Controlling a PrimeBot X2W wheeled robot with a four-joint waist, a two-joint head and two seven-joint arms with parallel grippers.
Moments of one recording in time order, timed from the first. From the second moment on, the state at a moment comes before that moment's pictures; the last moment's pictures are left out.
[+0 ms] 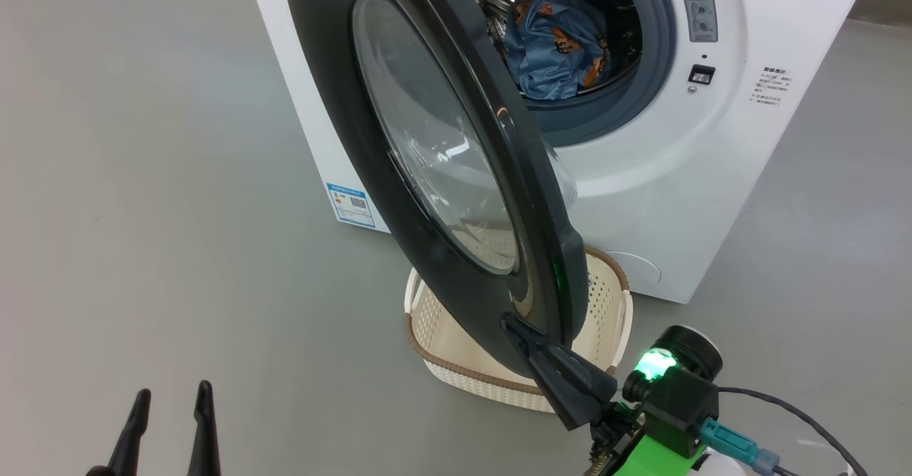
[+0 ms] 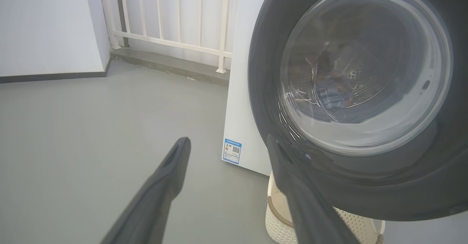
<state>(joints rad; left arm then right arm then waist) 0.07 0.14 0.02 0.18 -0.36 -0.13 -0.26 -0.21 -0.22 0.62 -0.02 0.33 0.13 -0.25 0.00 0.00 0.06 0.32</state>
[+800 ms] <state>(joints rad) 0.07 0.13 0.02 0.18 -0.37 -0.13 -0.26 -0.22 -0.20 0.57 0.14 0.37 0.13 -0.25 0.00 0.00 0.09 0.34</state>
